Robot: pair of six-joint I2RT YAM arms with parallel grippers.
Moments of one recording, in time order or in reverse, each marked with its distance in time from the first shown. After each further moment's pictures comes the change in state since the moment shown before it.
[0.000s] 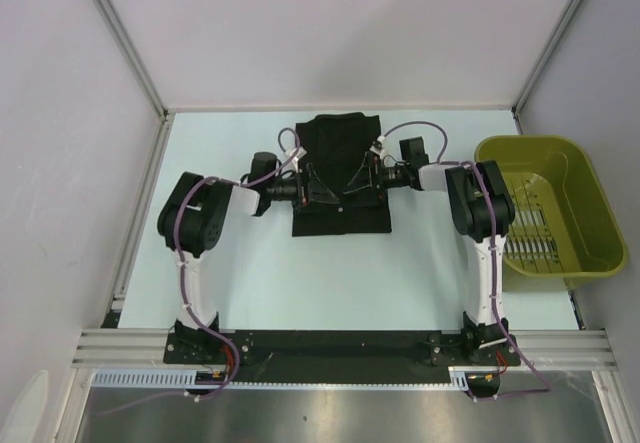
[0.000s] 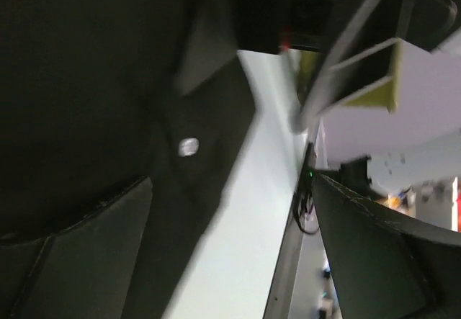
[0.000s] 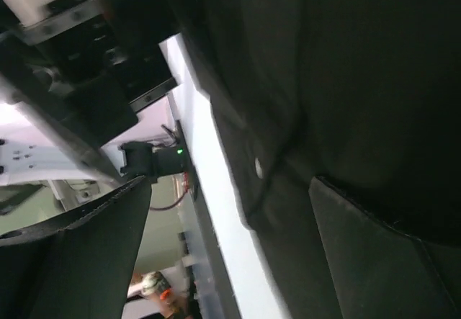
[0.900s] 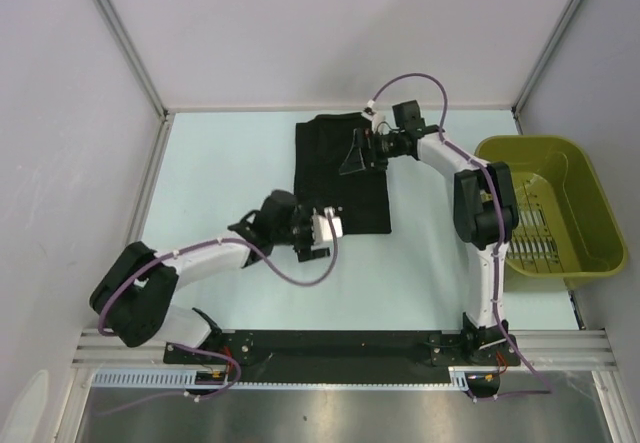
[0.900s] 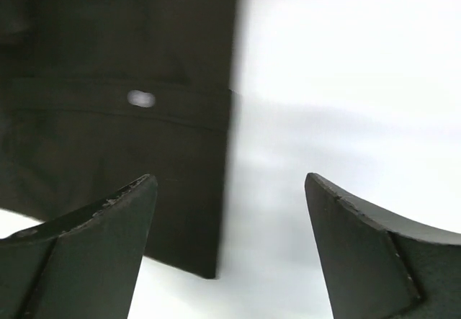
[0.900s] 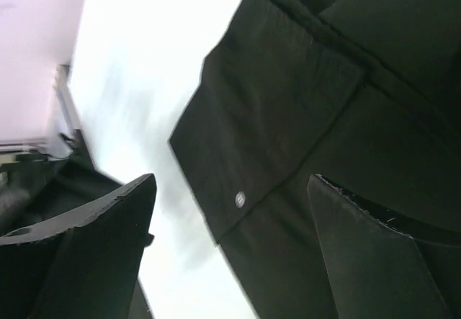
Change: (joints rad) left arm -0.326 -0.622 -0.320 -0.409 -0.592 1.437; right arm 0.025 -0.065 0.328 -0.439 0.240 -0.435
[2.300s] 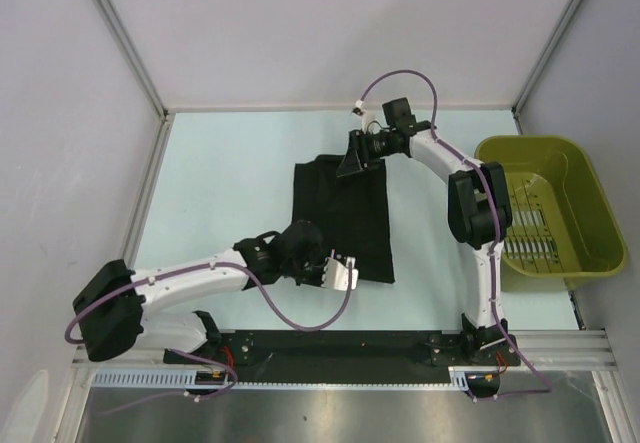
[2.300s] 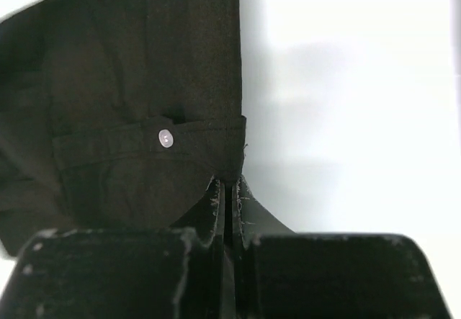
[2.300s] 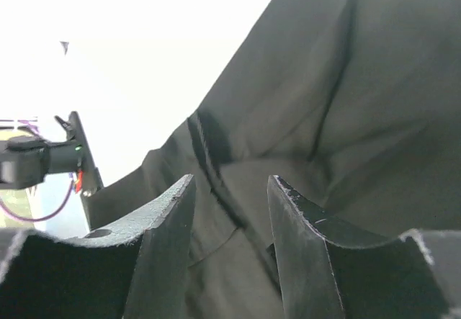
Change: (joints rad) left arm -0.353 -0.120 -0.007 -0.304 -0.214 0.127; right arm 0.061 0.063 0.107 -0.088 0.008 -0.093
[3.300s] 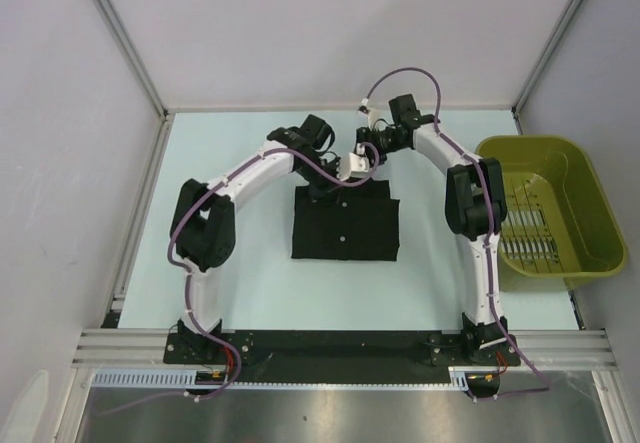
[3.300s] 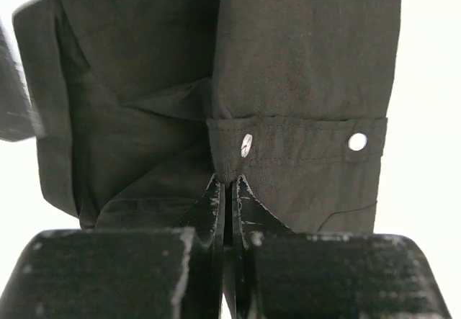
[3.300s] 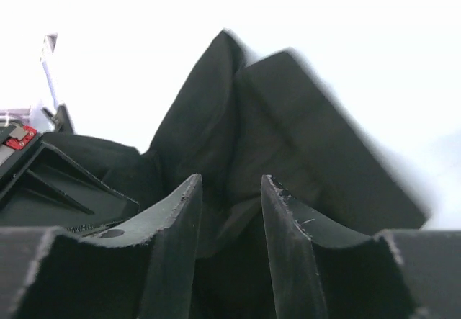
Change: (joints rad) left arm 0.417 0.718 1.022 -0.670 0.396 0.013; right arm -0.053 0.072 0.111 -0.135 -0.038 -0.104
